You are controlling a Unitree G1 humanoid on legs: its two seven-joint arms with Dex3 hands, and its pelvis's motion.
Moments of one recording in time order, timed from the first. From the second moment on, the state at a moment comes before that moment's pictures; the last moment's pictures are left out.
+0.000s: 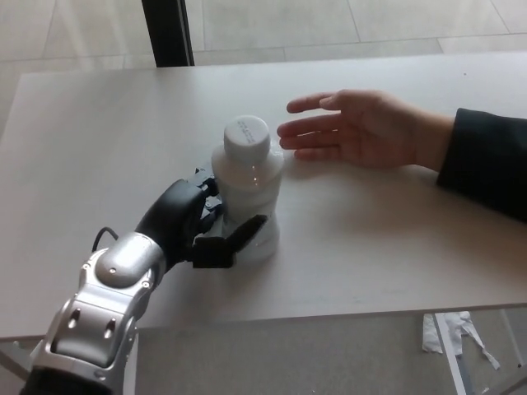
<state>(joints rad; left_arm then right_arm) -0.30 0.20 -0.20 0.16 -0.01 0.34 -0.24 -0.11 -0.60 -0.36 0.89 0.07 -0.04 0.07</state>
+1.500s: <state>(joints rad) -0.40 0.04 -0.16 0.37 0.24 0.14 0.34 -0.13 -0.60 -0.35 0.89 0.07 -0.02 0.04</state>
